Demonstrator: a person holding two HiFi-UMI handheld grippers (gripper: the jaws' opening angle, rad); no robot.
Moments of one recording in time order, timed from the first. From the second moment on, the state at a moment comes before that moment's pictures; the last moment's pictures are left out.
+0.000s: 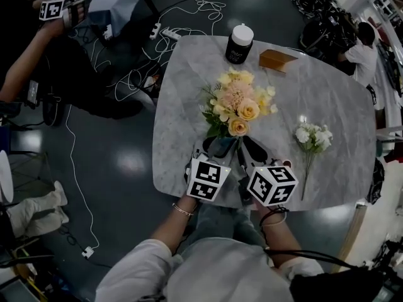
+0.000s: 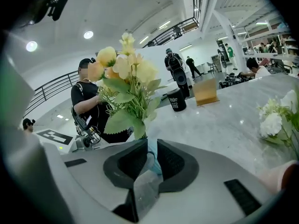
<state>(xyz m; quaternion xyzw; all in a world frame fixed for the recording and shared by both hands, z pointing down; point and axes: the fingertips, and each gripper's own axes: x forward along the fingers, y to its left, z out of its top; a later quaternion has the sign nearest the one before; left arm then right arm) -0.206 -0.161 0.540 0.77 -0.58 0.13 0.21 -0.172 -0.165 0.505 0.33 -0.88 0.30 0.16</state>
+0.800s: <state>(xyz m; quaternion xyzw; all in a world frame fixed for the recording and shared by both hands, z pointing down) -0.208 -0.162 0.540 0.77 -0.58 0.12 0.23 -0.200 -0.175 0.494 0.27 -0.91 0.27 0.17</state>
